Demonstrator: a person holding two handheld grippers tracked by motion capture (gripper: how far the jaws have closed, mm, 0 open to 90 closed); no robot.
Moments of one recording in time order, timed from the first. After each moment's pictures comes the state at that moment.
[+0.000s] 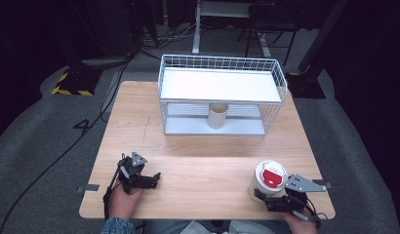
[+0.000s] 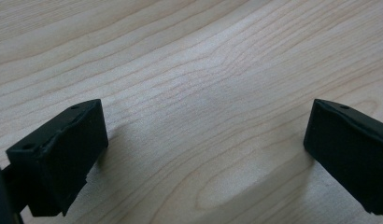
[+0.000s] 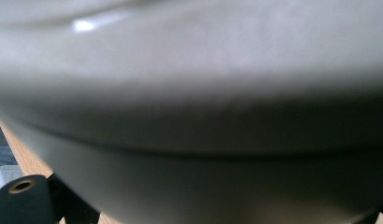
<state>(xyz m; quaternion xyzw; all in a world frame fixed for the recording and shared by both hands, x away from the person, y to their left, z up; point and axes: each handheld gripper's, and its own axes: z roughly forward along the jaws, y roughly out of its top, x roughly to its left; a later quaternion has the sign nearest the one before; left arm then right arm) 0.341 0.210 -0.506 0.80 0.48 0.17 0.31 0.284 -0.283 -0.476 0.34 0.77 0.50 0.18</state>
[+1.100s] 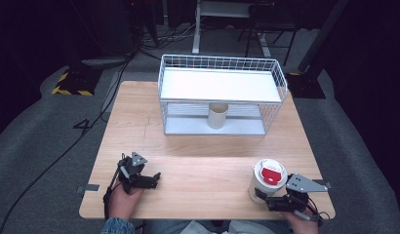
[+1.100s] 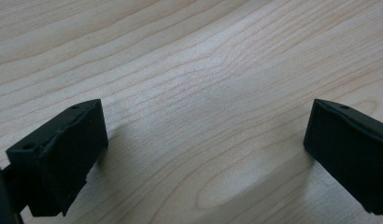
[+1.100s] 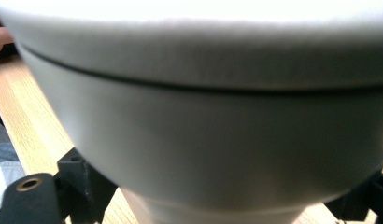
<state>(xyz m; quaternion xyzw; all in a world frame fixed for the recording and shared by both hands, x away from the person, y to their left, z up) 0.341 0.210 -0.506 0.80 0.48 0.17 0.31 0.284 -0.284 -0.470 0.32 0.78 0.51 0.19</state>
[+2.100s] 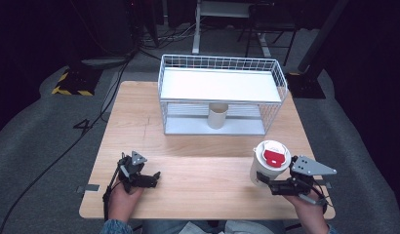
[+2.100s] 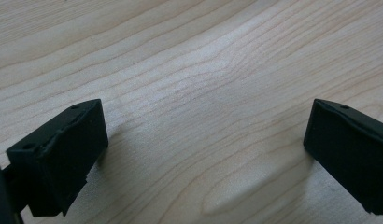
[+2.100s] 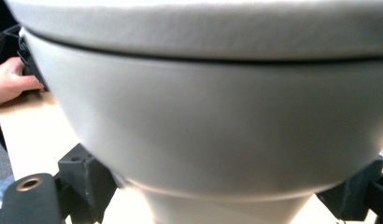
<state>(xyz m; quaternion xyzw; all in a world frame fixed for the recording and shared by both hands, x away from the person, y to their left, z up) 0.344 0.211 -0.506 0.80 0.48 0.17 0.31 0.309 -0.279 -0.414 0.29 0.77 0.54 0.20</state>
